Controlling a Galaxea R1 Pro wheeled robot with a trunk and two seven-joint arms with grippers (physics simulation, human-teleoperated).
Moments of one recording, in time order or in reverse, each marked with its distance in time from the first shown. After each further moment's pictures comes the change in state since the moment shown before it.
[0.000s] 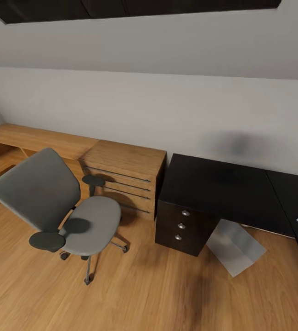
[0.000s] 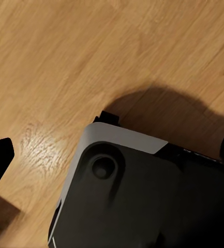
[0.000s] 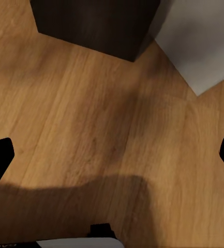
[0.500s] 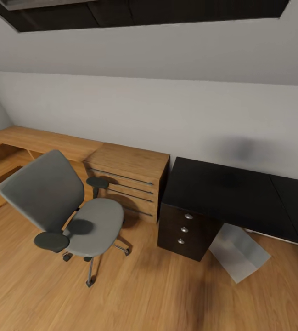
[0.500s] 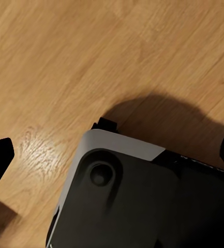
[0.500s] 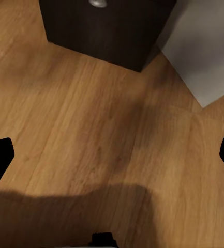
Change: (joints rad) left arm 0.000 0.001 0.001 0.000 0.001 0.000 0.000; right arm 0.000 0.002 0.008 0.000 0.006 -0.002 0.000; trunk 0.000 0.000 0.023
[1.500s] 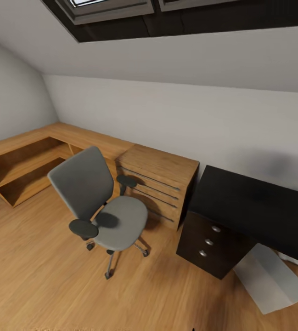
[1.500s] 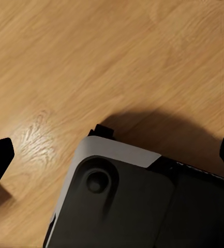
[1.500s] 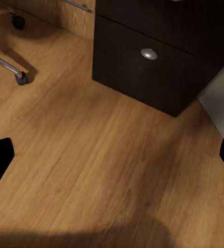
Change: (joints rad) left arm 0.000 -0.002 -0.003 0.000 0.000 0.000 0.000; right arm 0.000 0.026 -0.004 0.044 -0.002 -0.122 -0.001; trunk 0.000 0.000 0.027
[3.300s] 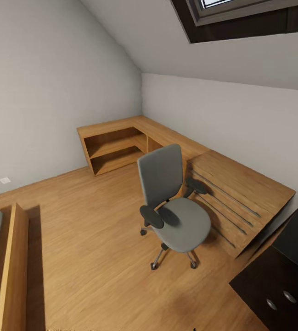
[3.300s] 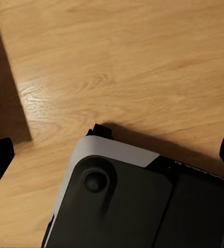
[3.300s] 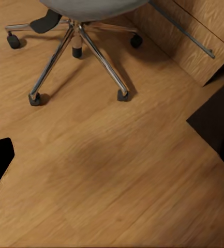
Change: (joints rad) left arm 0.000 -0.004 -0.002 0.000 -0.001 0.000 0.000; right arm 0.000 -0.002 -0.005 -0.002 -0.003 0.003 -0.006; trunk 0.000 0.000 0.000
